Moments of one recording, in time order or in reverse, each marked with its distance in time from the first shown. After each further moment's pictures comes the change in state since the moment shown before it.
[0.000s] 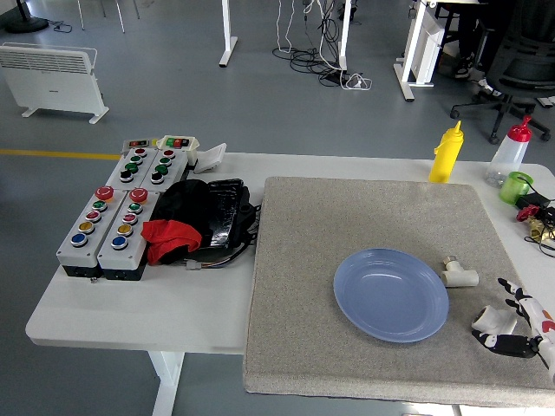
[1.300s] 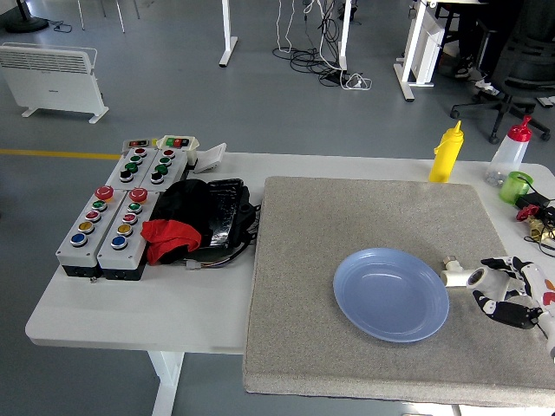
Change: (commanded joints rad) left arm -0.019 0.002 0.007 0.002 -0.015 0.001 -0.004; right arm 0.056 -0.021 -0.059 0.066 0.014 -0.105 0.088
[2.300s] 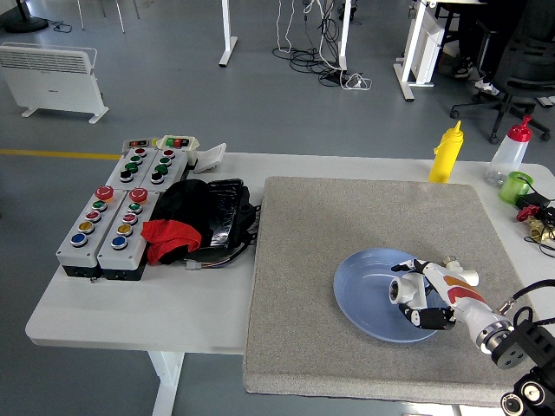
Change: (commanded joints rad) left arm 0.005 0.000 -0.001 -0.004 0.008 0.005 0.010; right arm 0.197 -0.034 -0.331 -0.146 -0.130 0.082 0.098
